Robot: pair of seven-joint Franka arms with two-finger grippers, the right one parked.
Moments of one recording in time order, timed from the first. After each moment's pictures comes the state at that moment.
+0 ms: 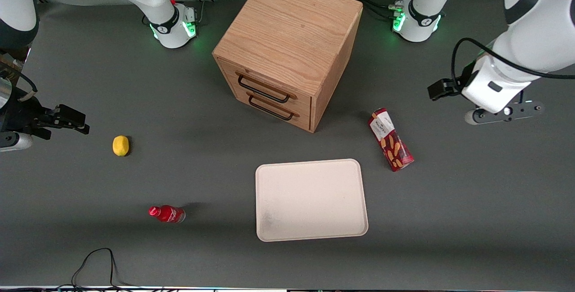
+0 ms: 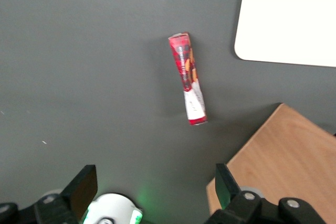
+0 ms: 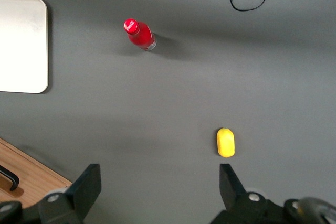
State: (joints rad) arm -0.06 0.16 -0.24 -1.44 0.00 1.40 -0.47
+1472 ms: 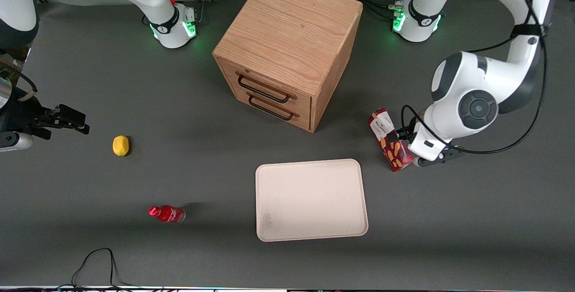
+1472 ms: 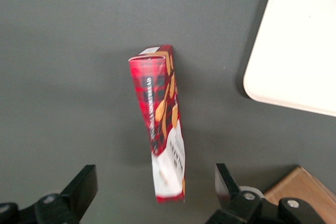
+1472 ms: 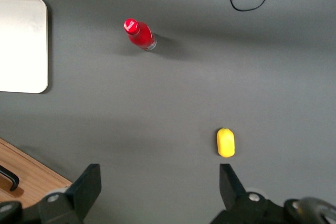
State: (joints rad) arm -0.04 0.30 -0.26 -1.85 0.00 1.97 -0.57
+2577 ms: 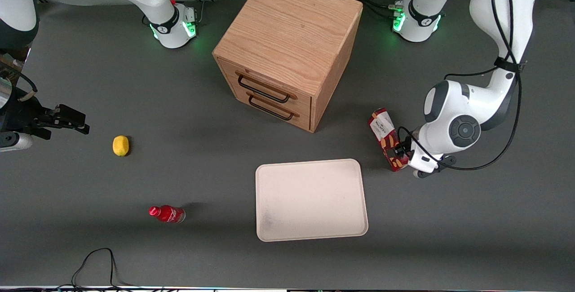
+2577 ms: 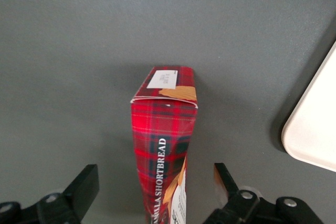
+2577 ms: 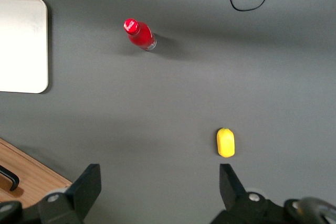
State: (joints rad) arm 0.00 0.44 -0.26 -1.92 0.00 2.18 -0.65
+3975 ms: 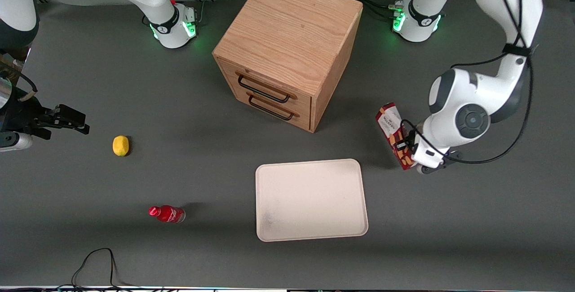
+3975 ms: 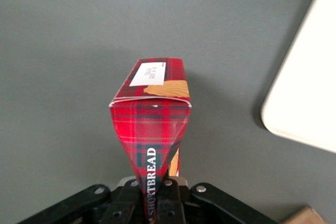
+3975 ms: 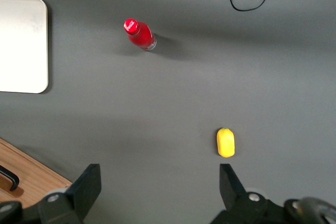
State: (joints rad) arm 0.00 0.32 -0.26 -1.85 0.00 2.00 -0.61
